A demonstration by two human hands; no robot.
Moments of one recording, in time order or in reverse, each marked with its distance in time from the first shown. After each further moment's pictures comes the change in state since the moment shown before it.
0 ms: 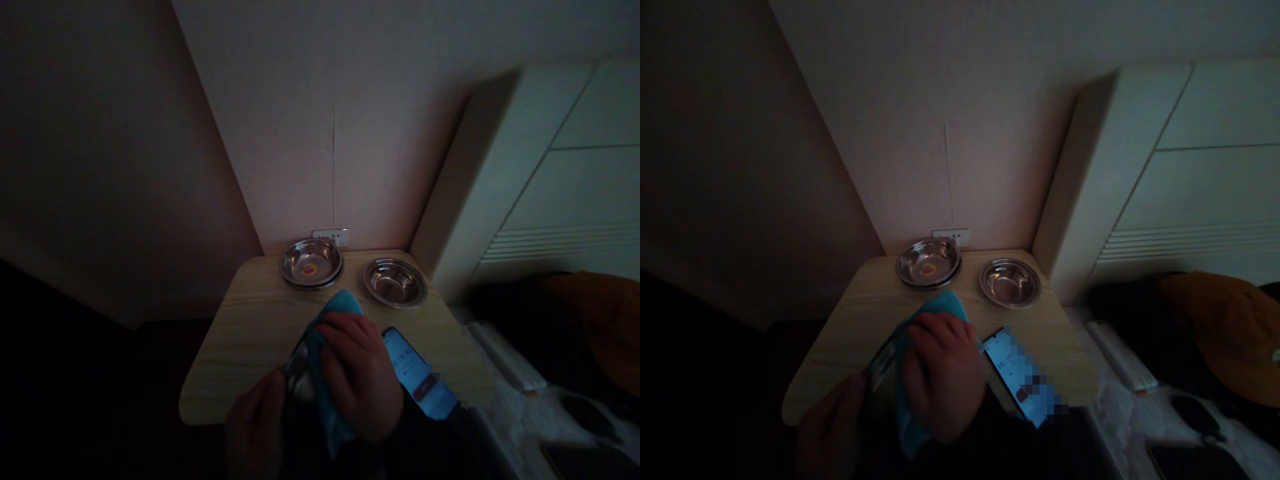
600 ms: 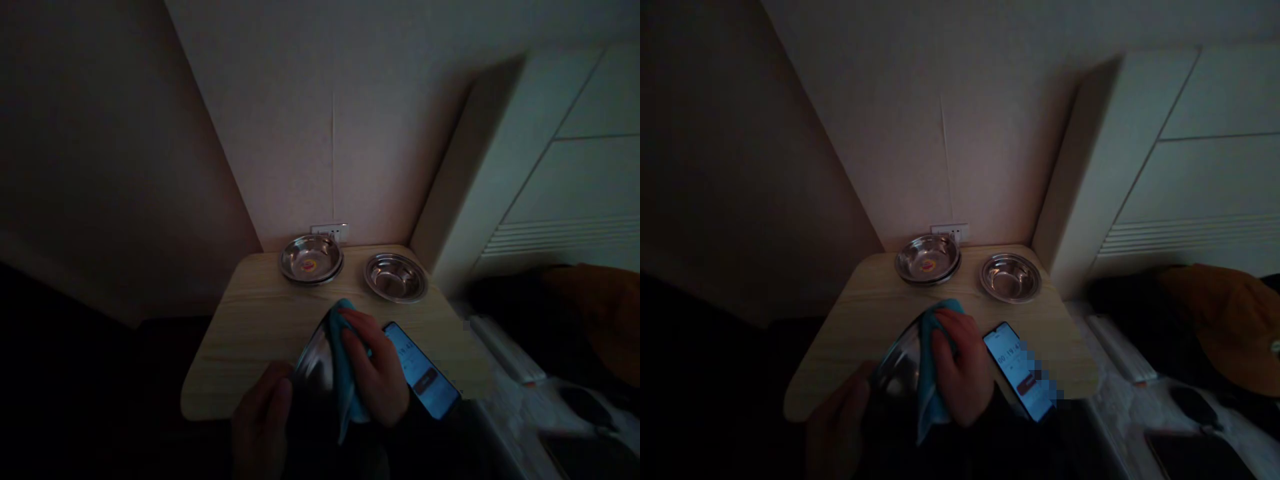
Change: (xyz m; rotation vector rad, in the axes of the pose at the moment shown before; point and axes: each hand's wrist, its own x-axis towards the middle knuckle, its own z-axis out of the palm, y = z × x) left_hand -0.005 -0.020 -0.003 -0.056 -0.058 -0.056; right_hand -0.013 0.037 0.006 0.241 0.145 0.242
